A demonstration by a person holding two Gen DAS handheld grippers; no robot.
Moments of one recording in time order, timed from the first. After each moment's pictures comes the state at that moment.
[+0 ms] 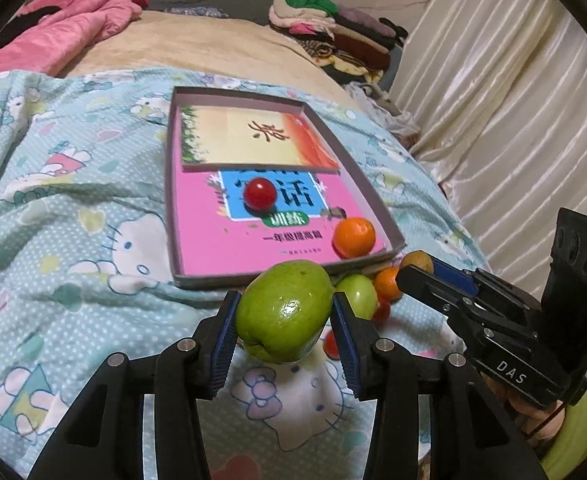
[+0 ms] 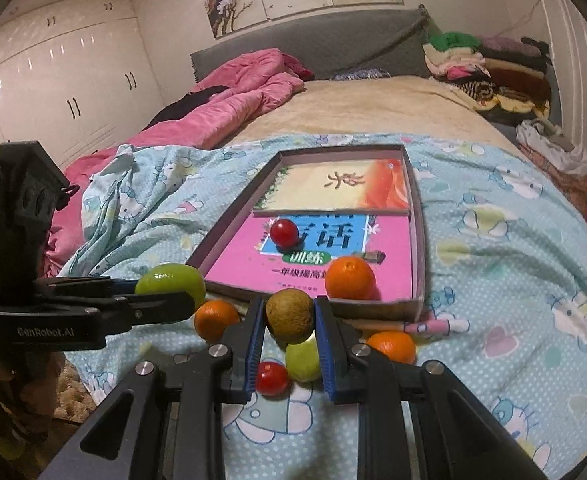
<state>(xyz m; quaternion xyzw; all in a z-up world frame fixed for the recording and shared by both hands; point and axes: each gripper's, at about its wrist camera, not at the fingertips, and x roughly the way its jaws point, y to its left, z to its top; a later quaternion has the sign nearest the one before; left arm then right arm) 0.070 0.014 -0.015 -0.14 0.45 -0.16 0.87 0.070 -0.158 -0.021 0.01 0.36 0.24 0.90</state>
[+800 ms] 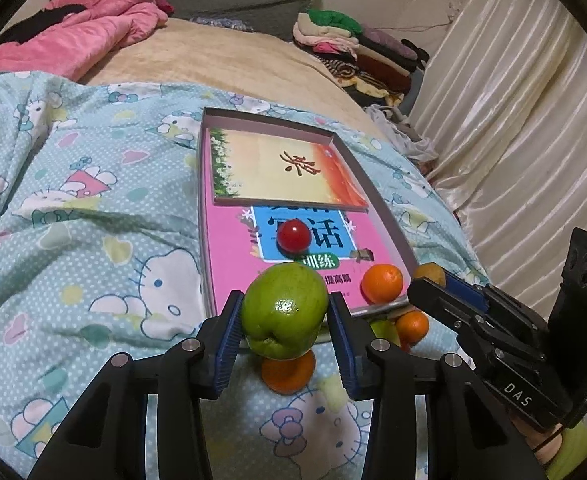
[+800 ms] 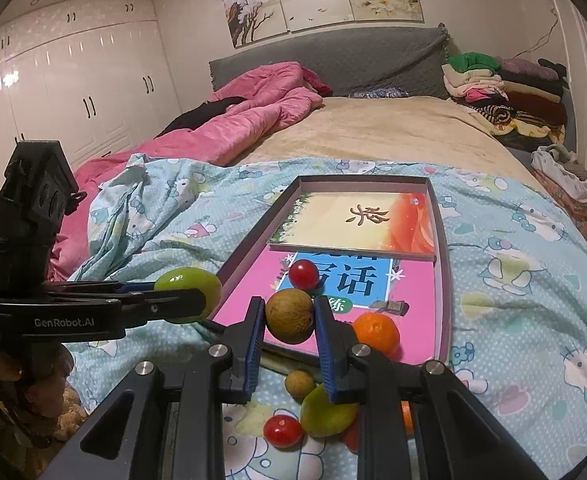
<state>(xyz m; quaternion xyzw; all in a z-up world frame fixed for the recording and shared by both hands) 0.095 0.033 -0.009 -0.16 0.43 -0.12 0.88 0.094 -0.137 -0.009 0.00 0.33 0.26 0.91</state>
